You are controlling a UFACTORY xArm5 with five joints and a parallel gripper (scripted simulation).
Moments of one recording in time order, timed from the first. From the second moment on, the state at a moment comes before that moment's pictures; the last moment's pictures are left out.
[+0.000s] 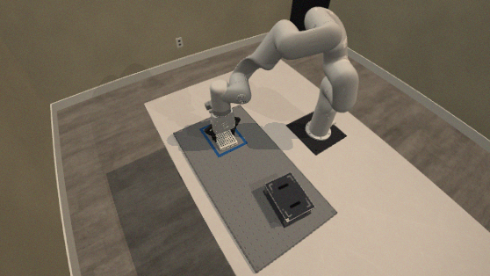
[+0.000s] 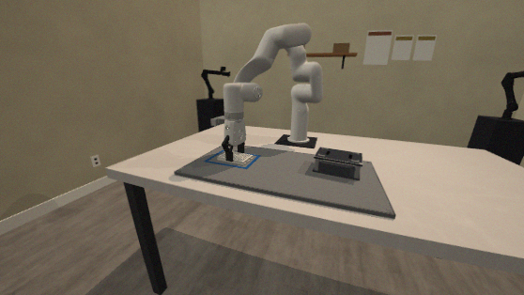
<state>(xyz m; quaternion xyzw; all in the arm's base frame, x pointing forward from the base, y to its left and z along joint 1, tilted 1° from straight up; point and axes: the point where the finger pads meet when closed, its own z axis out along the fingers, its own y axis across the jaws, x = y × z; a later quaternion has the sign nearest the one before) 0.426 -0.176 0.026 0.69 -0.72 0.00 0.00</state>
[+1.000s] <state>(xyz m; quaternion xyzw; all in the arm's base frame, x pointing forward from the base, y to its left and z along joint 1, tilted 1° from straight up) 0.426 -0.176 0.030 0.69 -0.72 0.00 0.00</state>
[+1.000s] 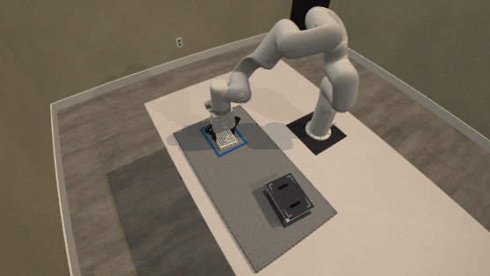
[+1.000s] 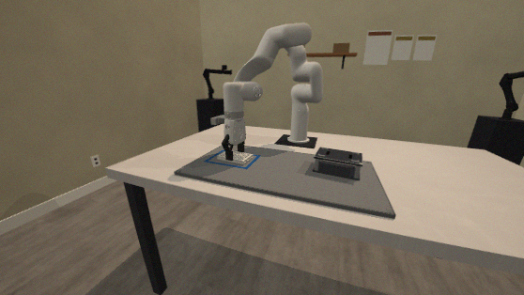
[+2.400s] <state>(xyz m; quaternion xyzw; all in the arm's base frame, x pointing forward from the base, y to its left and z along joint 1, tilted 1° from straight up) 0.426 -0.176 0.059 0.69 -0.72 0.00 0.00</state>
